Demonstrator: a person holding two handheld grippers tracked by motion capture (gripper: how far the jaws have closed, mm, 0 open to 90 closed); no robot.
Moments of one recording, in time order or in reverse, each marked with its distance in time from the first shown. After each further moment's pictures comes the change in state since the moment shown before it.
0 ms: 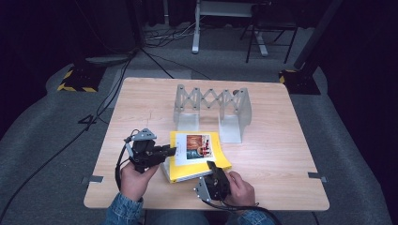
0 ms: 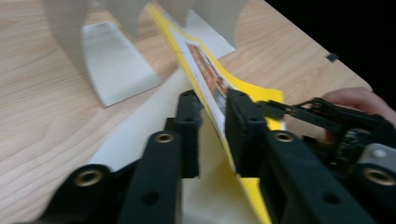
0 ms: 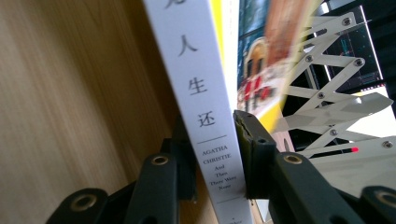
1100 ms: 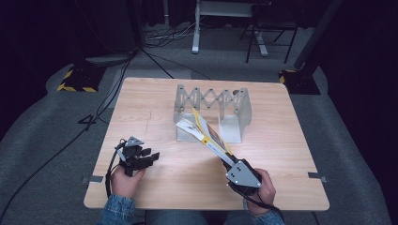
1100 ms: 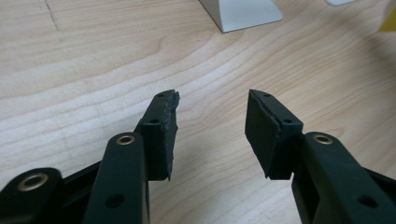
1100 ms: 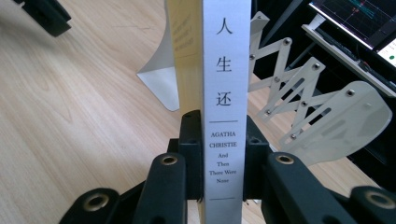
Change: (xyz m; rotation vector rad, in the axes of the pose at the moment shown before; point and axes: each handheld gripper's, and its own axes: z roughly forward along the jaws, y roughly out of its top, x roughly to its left) left arm 0.066 -0.057 0.026 0.075 0.240 -0.061; right arm -0.091 -0.024 -0.059 -0.153 0.094 0.493
